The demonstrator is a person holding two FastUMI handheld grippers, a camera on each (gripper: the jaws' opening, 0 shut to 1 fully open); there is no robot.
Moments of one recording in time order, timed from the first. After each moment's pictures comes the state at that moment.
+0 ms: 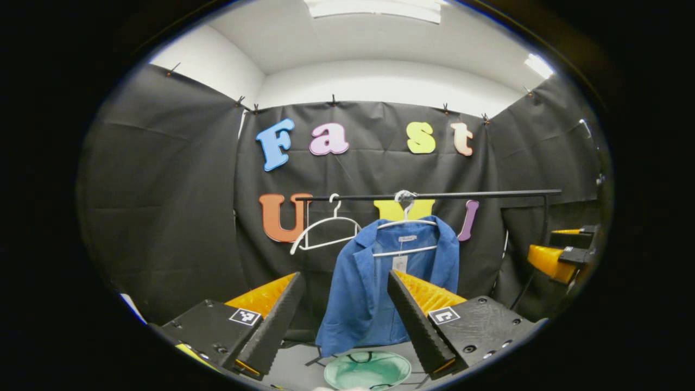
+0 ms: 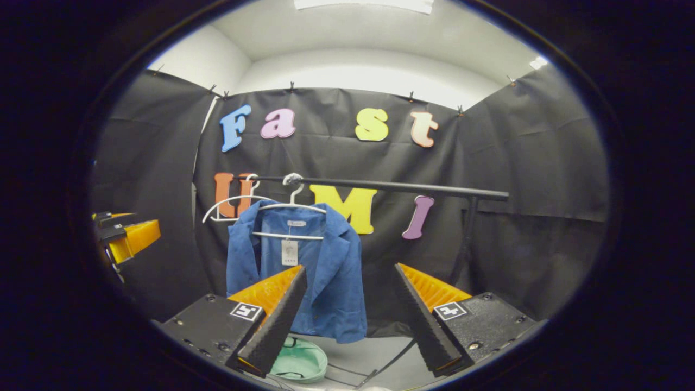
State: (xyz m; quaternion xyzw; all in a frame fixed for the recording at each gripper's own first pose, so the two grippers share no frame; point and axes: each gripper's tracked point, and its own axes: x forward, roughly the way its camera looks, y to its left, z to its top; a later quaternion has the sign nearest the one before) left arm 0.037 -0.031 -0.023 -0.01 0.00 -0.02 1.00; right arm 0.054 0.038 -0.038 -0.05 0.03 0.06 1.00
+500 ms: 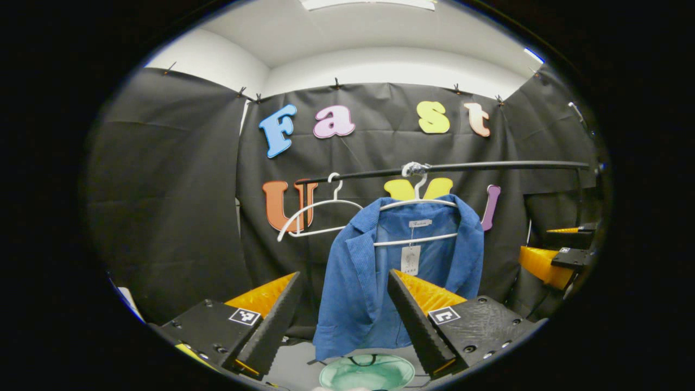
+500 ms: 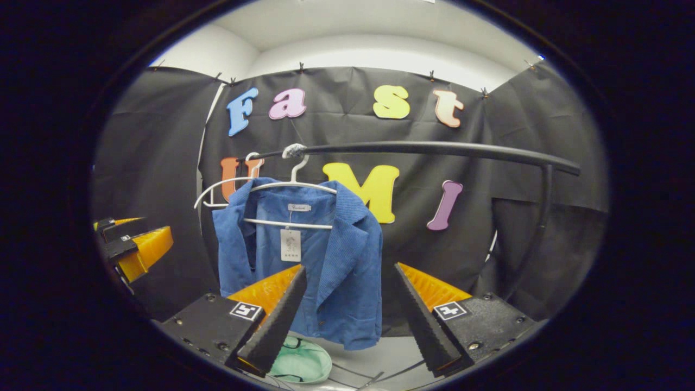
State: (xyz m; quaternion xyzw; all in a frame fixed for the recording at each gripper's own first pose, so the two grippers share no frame) left arm 0.119 -0.059 -0.074 0.00 0.03 0.04 1.00; right arm 0.167 0.053 -0.078 -0.06 0.07 0.10 0.99
